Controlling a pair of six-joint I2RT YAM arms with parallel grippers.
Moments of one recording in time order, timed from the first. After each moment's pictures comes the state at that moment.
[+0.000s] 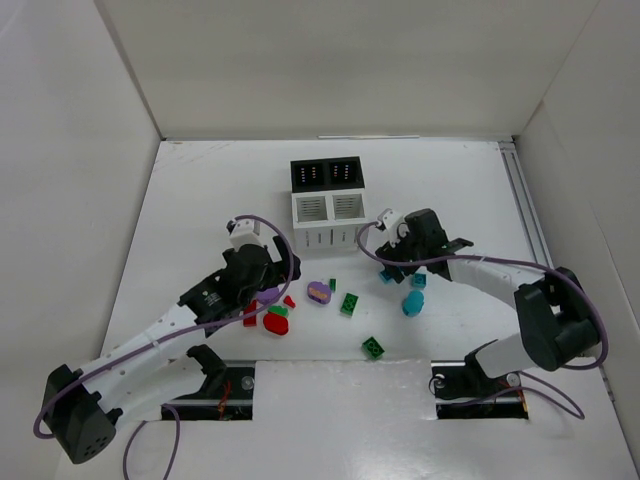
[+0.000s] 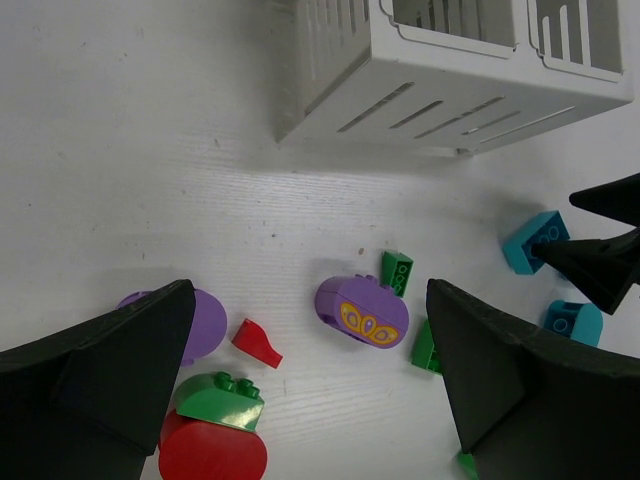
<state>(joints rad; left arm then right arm) -0.75 0.83 0.58 -0.35 -0.39 -0.77 0.46 1.44 0.74 -0.19 -0.13 -0.30</state>
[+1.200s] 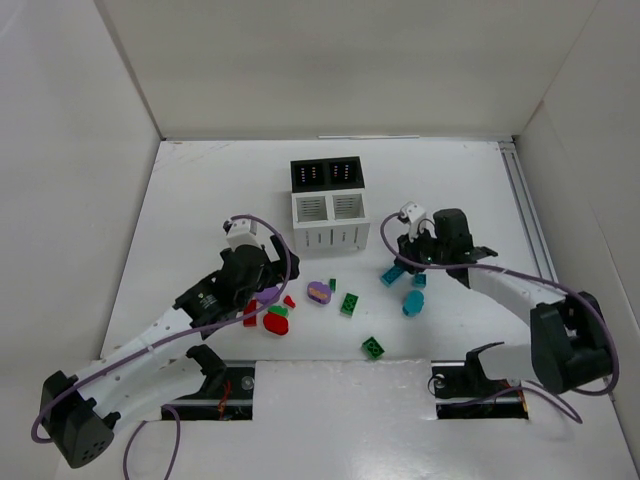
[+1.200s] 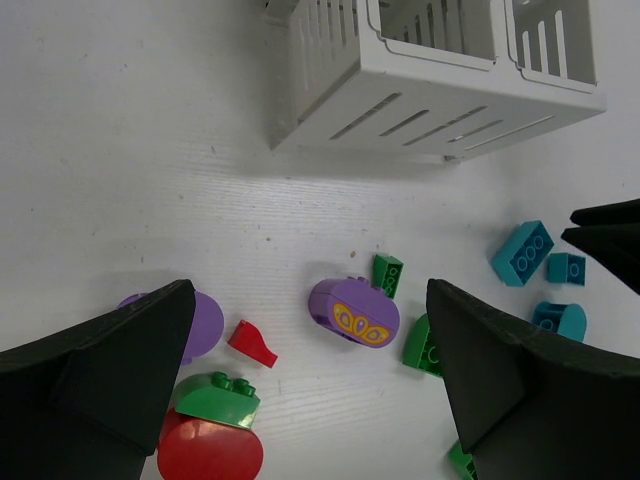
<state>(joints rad) -0.75 0.80 0.59 -0.36 -0.39 -0.77 0.30 1.34 0.64 -0.08 -0.42 -0.22</state>
